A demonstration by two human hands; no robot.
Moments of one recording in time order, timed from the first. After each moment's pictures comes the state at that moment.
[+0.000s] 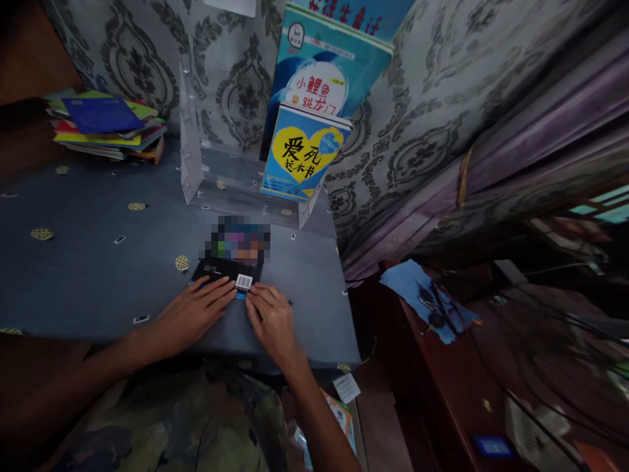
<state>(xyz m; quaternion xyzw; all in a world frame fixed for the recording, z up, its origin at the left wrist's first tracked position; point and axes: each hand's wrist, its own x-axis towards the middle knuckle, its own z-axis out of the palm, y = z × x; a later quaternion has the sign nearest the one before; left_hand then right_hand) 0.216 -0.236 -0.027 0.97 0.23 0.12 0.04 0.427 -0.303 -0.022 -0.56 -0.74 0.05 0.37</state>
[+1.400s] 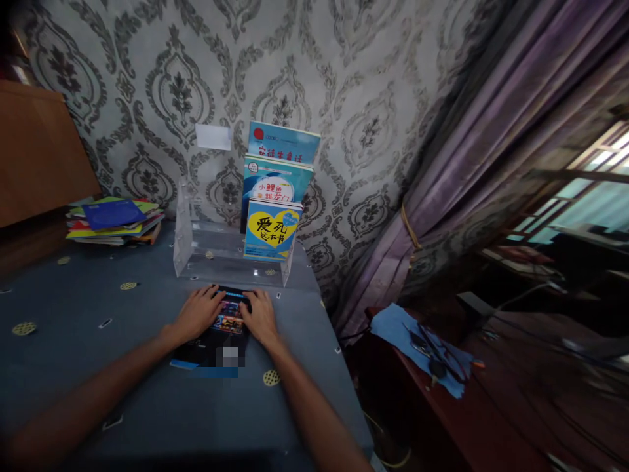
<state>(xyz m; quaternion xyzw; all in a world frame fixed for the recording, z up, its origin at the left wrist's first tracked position) 0.281 -0.103 -0.018 0.91 0.39 0.12 -0.05 0.474 -0.155 -0.043 -0.66 -0.68 0.05 0.31</state>
